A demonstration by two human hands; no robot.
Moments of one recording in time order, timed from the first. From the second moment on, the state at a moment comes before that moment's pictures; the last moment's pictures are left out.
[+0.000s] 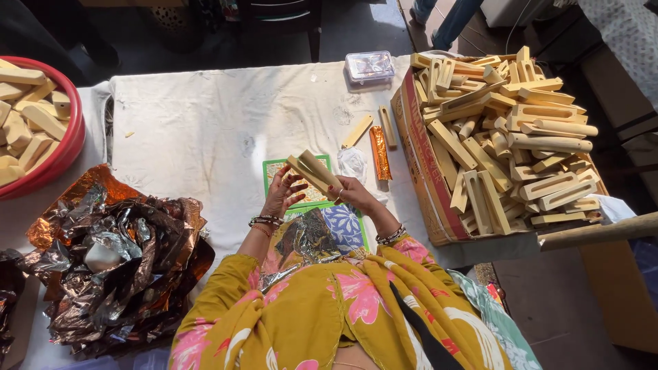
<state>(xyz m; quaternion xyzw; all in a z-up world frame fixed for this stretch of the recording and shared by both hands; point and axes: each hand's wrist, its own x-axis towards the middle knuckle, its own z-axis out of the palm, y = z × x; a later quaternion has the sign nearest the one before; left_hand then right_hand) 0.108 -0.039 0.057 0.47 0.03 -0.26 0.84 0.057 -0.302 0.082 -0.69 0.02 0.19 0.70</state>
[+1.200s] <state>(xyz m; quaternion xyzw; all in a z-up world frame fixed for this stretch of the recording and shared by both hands) 0.048 -0.029 -0.073 0.47 0.11 -0.35 0.80 0.151 -0.359 0.040 -0.98 0.11 -0.03 0.15</state>
